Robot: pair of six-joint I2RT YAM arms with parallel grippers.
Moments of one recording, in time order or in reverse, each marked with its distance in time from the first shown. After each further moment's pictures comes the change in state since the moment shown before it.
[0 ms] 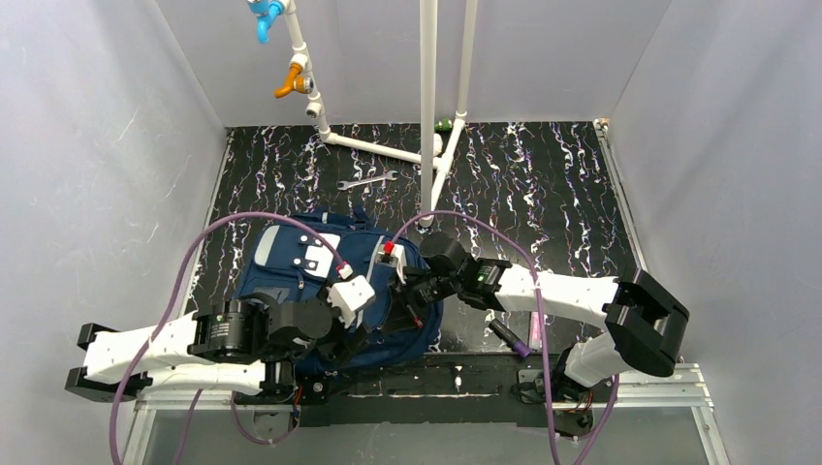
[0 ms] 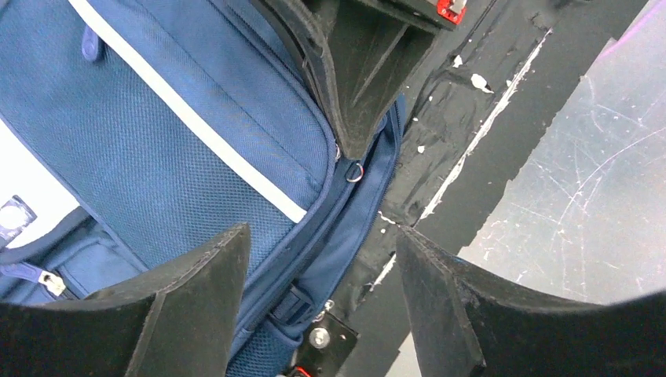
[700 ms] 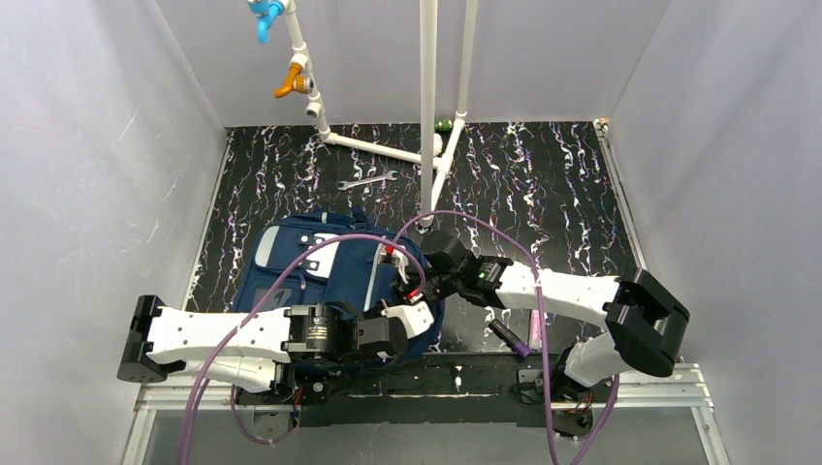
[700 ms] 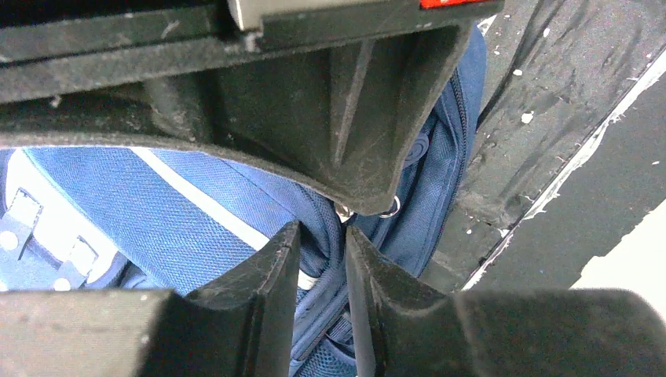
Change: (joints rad) left arm -0.059 0.381 0.008 0.038 -0.135 0.167; right arm -0.025 -0.002 0.010 -0.055 -0.054 -0.023
